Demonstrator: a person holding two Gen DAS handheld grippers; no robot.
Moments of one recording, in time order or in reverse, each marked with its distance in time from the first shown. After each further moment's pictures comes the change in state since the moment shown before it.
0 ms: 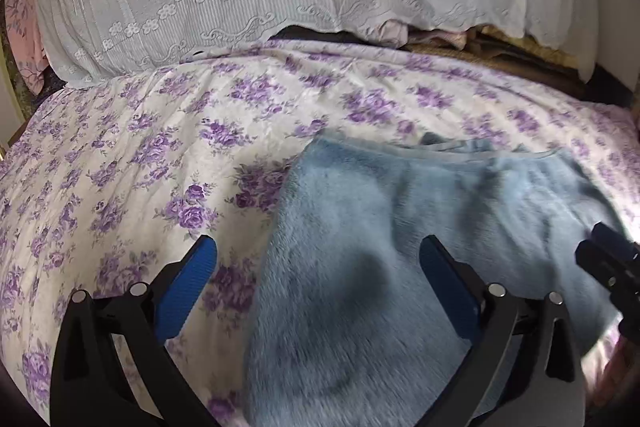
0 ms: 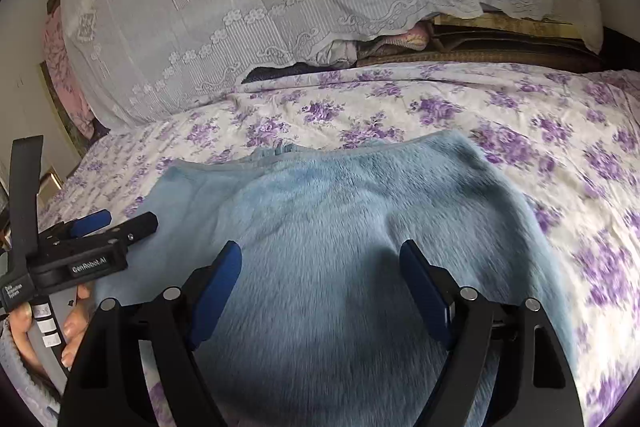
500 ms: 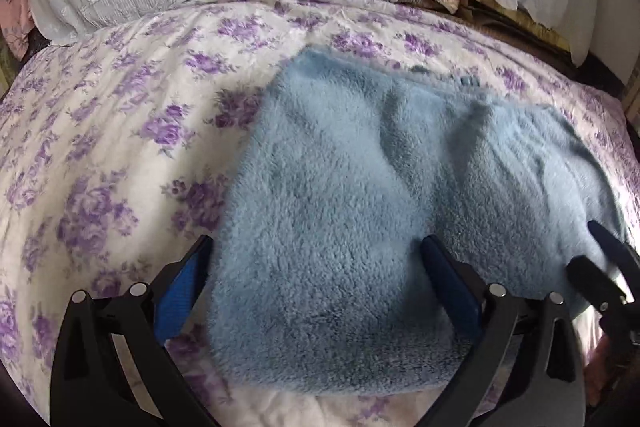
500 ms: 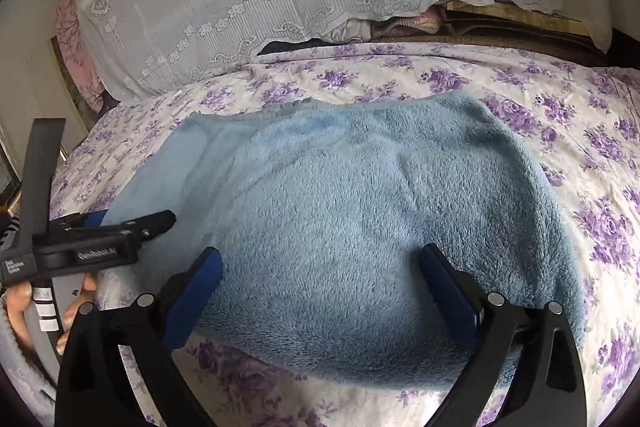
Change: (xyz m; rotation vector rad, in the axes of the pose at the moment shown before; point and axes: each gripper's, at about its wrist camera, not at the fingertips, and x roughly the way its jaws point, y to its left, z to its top) left arm 0.007 0.000 -0.035 -0.038 0.138 -0.063; right arm -0.005 0.005 -0.028 -0.054 0.056 0.029
